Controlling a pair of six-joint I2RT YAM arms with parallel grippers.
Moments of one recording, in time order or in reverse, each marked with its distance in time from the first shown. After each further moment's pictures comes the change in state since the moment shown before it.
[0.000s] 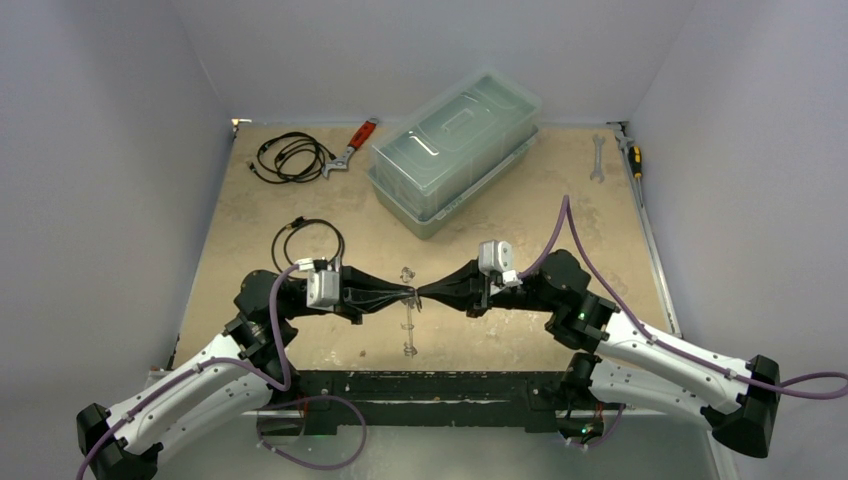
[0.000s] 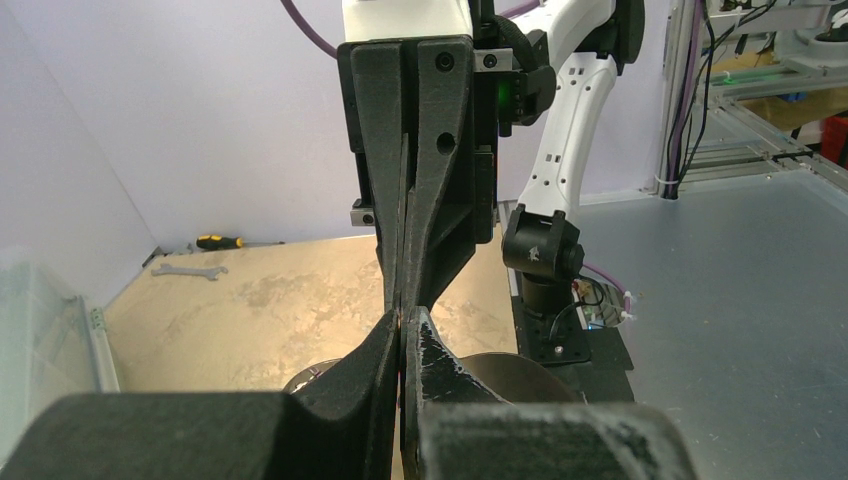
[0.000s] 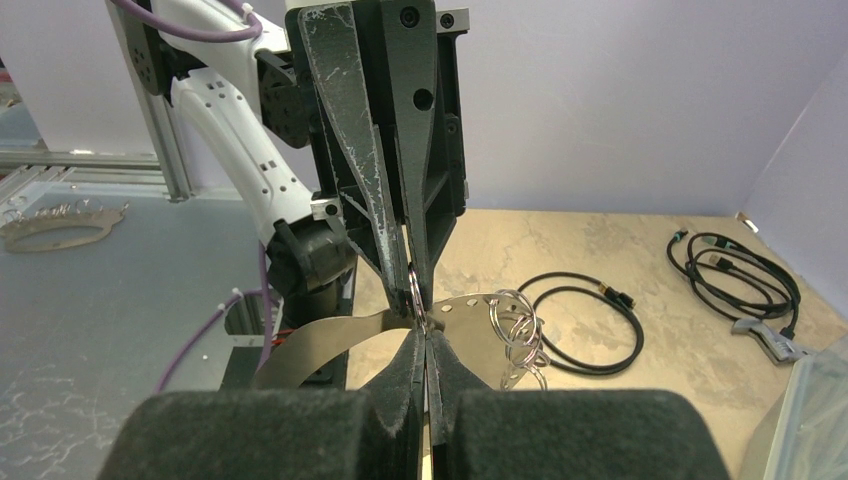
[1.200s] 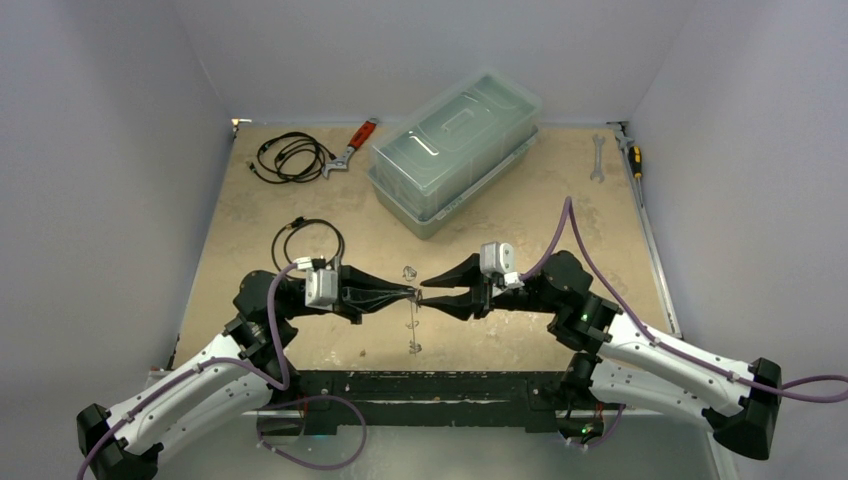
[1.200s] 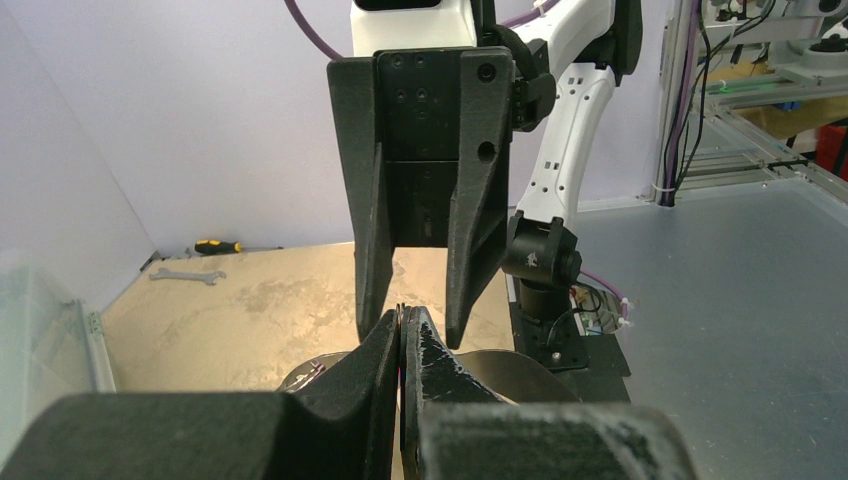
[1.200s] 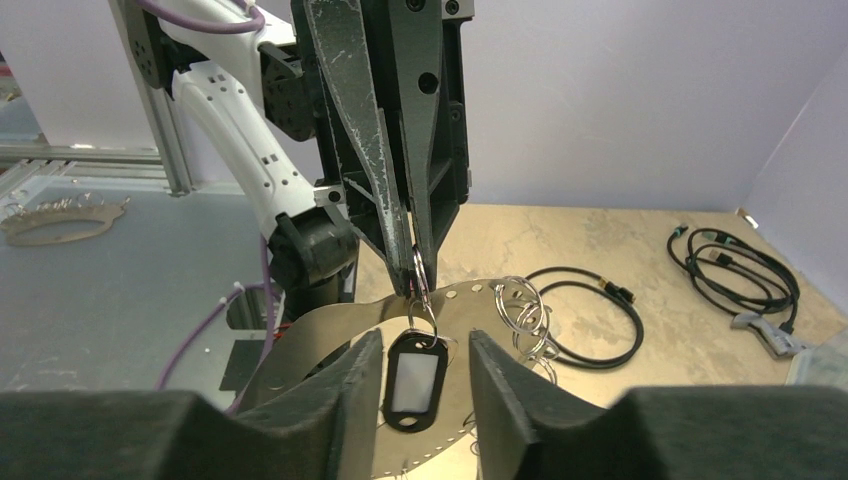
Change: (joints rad) left arm 0.006 0.002 -0.001 0.020 0.002 -0.019; right arm 0.000 -0.020 -0.006 -0.021 -0.004 -0.005
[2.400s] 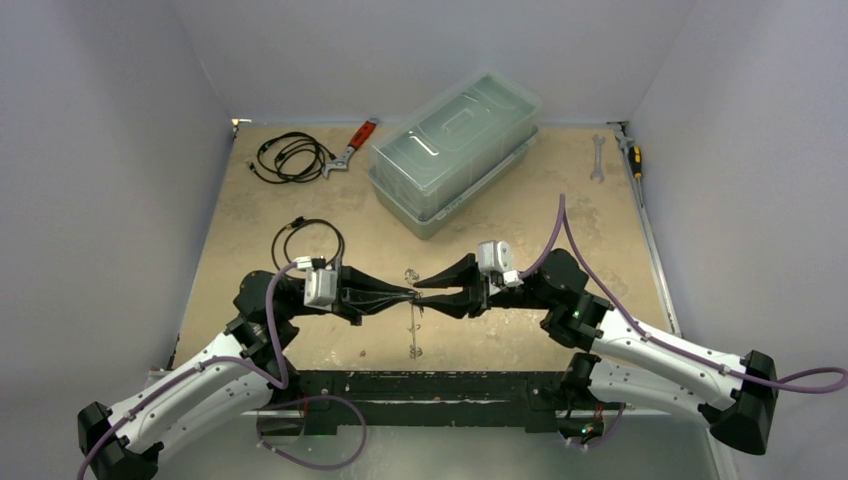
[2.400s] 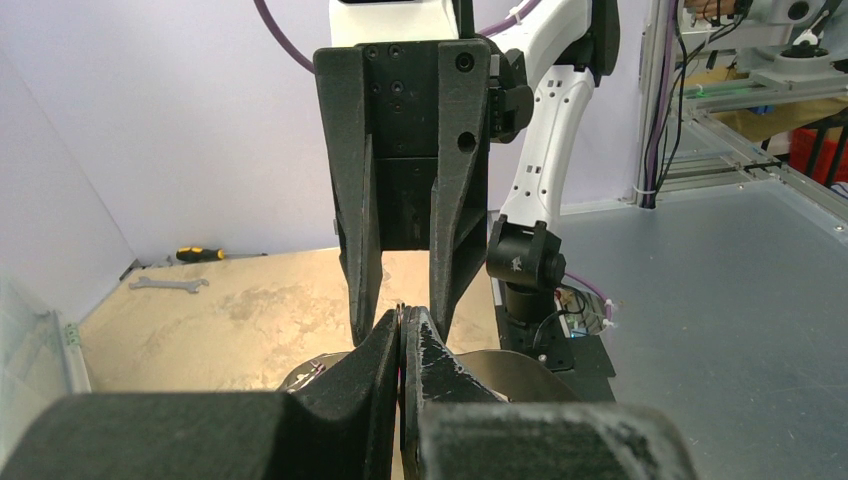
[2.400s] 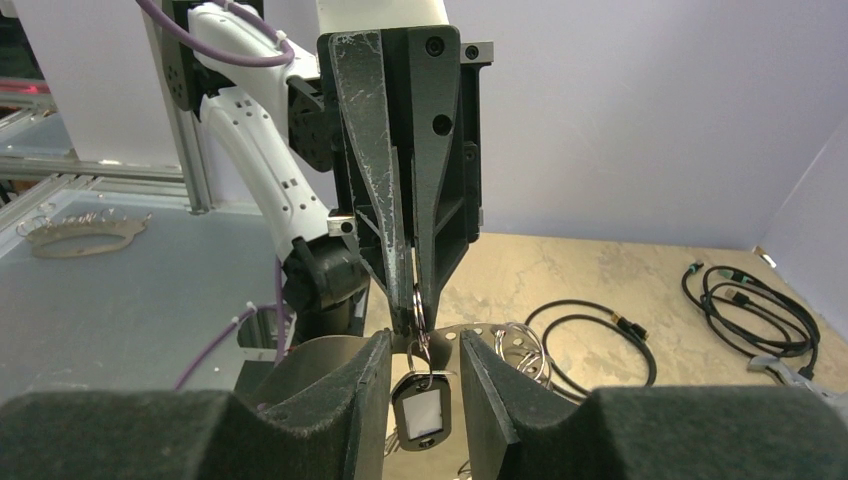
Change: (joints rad) left arm 0.000 0.011 -0.003 0.030 0.031 -0.031; right arm 0.000 0.046 0.001 0.105 -0.049 0.027
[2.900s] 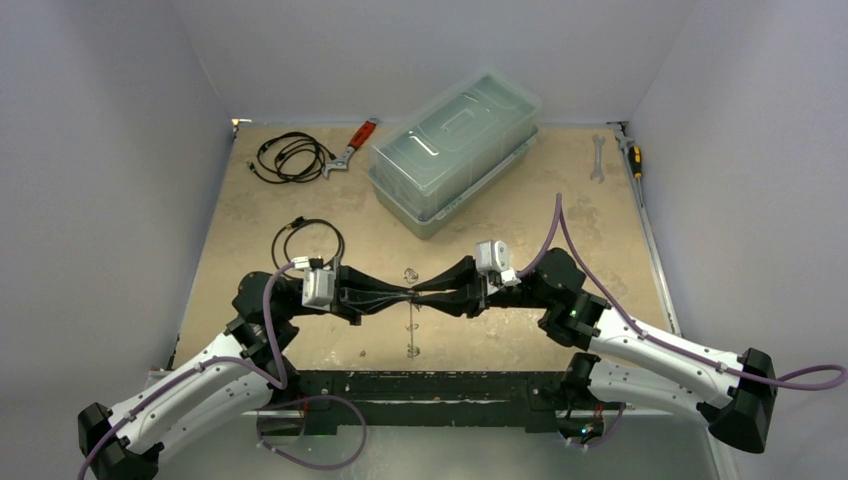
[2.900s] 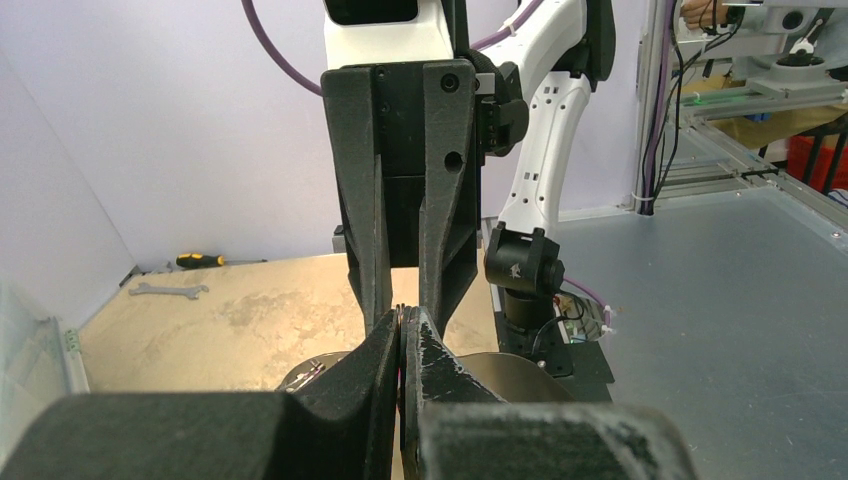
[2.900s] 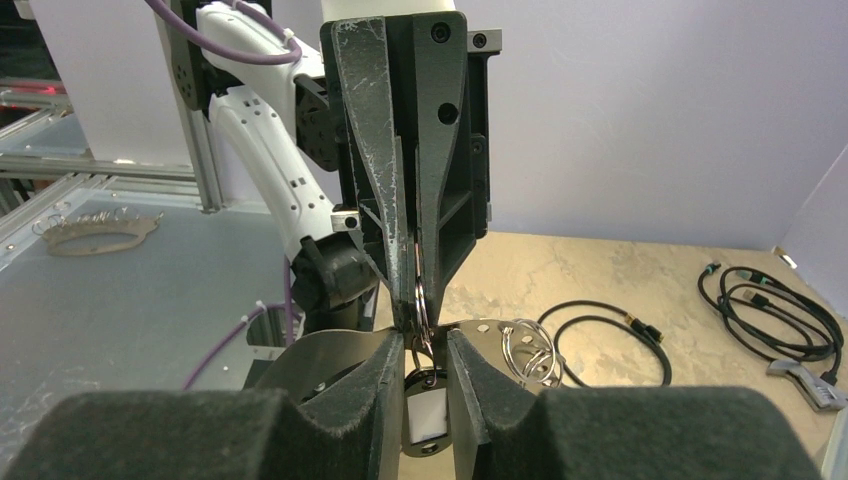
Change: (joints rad) left arm 0.005 -0.003 -0.005 0.022 0.003 -0.013; right arm 0.000 0.023 0.000 0.021 -0.017 0.010
